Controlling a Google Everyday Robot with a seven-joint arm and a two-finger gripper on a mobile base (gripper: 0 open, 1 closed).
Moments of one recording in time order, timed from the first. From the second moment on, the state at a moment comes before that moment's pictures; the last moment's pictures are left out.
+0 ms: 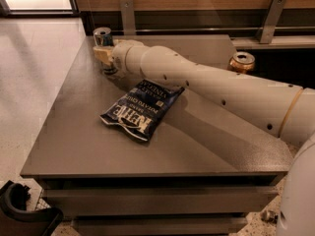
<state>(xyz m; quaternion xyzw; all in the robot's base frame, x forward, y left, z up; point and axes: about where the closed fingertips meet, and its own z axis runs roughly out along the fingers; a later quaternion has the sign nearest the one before) 0.745 0.150 0.883 -0.29 0.70 0.25 0.60</state>
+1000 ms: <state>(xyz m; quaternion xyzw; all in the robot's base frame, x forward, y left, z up) 0.738 0.139 0.897 -0.39 0.72 0.22 0.53</state>
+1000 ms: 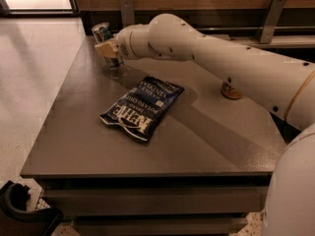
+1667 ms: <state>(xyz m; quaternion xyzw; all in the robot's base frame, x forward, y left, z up) 0.739 0.136 0.898 -0.45 0.74 0.20 0.46</state>
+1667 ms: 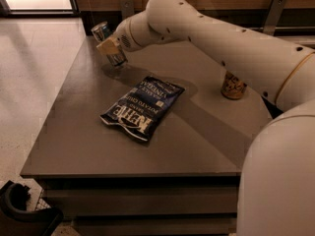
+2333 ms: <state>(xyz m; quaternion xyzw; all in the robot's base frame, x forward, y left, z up) 0.731 0.133 0.893 -0.49 0.75 0.16 0.42</state>
